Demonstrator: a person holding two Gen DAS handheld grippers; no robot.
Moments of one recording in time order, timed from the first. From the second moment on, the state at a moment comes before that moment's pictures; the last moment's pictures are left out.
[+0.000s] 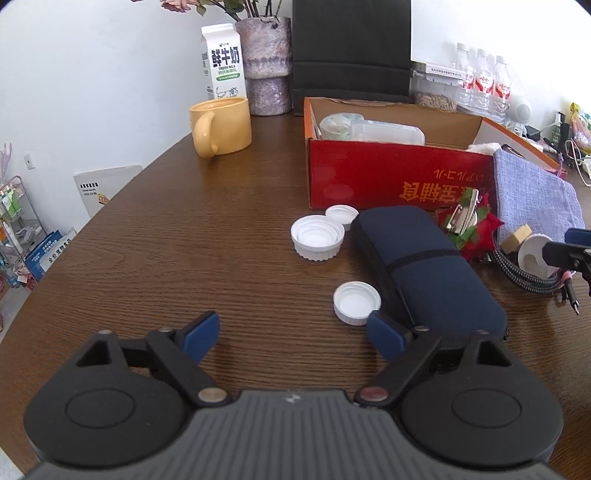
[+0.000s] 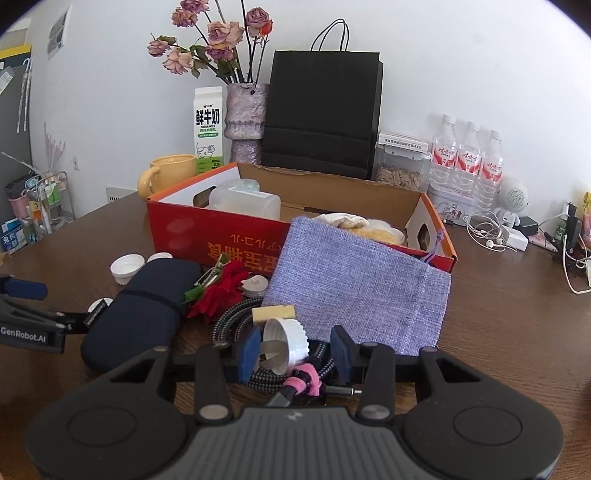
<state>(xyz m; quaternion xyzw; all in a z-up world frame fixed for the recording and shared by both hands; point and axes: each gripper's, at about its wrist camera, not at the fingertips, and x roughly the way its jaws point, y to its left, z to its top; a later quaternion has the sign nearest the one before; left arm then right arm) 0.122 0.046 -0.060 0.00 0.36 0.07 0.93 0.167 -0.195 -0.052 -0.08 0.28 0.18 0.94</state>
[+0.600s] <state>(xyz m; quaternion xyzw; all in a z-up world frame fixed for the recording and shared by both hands) 0.126 0.034 -0.050 0.00 0.33 0.03 0.94 0.174 -0.199 -0.045 -0.06 0.26 0.19 0.94</state>
